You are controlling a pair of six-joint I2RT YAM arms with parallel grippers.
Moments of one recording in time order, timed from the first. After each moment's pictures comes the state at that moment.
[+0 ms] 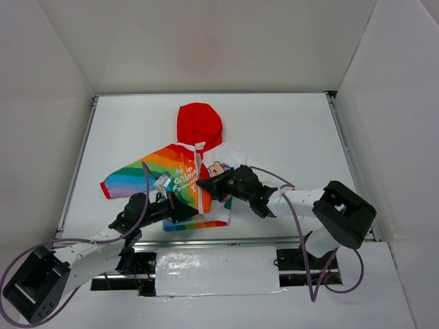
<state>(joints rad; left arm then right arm) -0.57 0.86 0.04 0.58 0.48 -0.82 0.87 1.49 0.56 0.58 -0.05 1.91</state>
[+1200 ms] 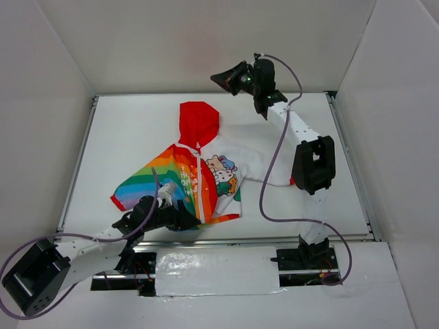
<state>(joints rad) -0.66 0.91 0.05 0.41 0.35 -0.80 0.32 2.12 1.95 0.12 -0.45 1.28</state>
